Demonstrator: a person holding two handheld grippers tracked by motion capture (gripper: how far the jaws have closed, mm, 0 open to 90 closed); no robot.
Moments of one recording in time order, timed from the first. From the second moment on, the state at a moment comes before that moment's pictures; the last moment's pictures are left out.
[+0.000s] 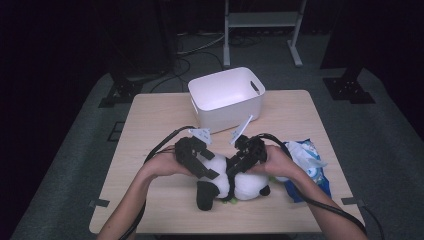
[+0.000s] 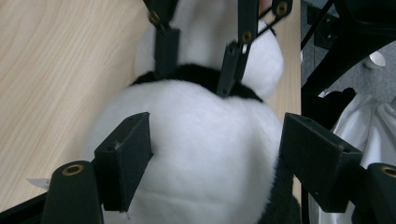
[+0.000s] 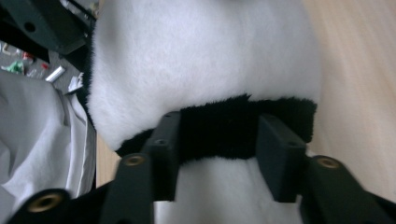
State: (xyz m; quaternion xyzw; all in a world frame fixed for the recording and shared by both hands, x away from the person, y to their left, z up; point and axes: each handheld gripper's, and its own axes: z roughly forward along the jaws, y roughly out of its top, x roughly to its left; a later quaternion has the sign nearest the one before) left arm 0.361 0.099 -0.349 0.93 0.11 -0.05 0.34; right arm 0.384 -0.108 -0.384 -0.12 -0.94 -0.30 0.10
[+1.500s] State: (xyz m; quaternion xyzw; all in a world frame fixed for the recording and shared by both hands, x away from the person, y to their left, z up) left arm 0.370 0.096 -0.356 0.93 0.14 0.00 0.33; right arm 0.376 -0.108 -0.376 -0.10 -0.94 -0.32 0.06
